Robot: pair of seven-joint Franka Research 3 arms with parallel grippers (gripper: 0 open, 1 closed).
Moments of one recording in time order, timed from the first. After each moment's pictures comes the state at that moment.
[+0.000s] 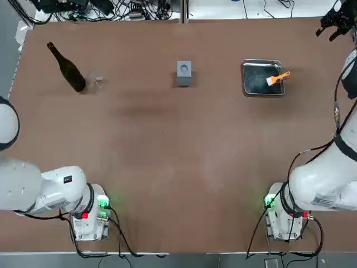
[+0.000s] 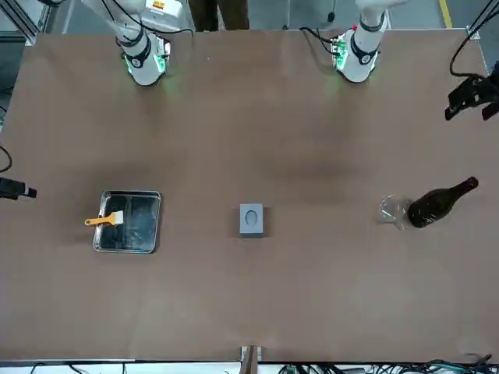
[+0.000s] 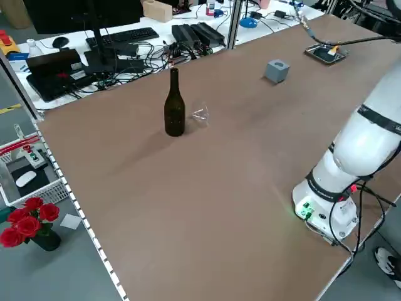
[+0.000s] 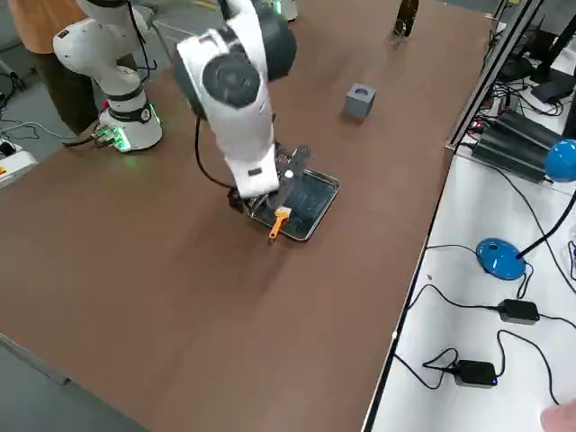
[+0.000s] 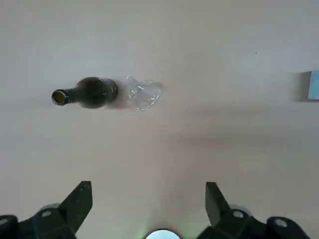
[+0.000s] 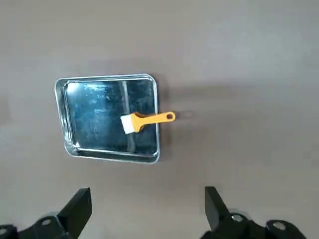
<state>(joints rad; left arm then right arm) 0.22 -0.08 -0.20 -1.52 -0.02 1.45 0.03 -0.14 0.41 -0.35 -1.42 0.33 1.59 -0.46</state>
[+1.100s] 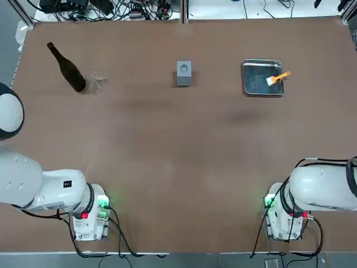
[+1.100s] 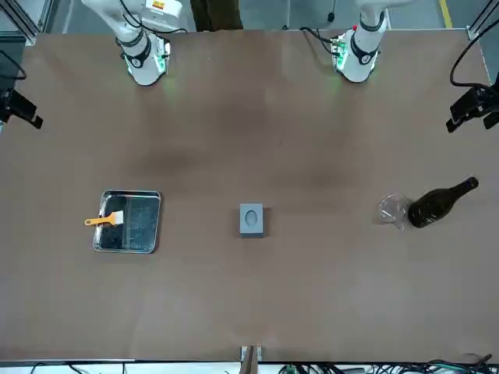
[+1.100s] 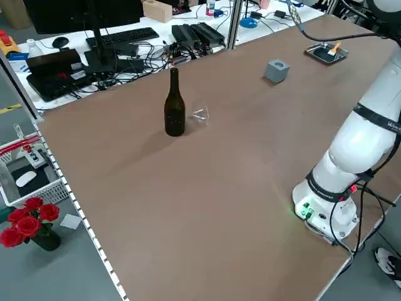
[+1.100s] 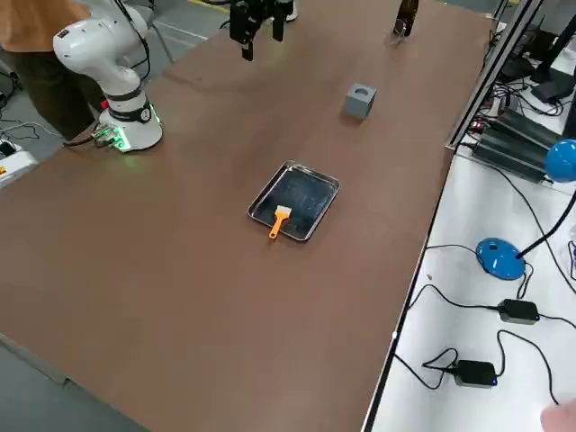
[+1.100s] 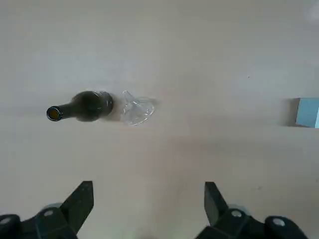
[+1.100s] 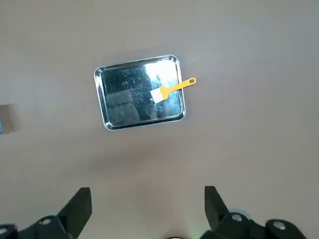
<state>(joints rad) 0.07 0.03 -0.10 -1.40 -0.01 1.45 -0.09 -0.14 -0.06 0.03 -1.57 0.03 1.48 0.07</state>
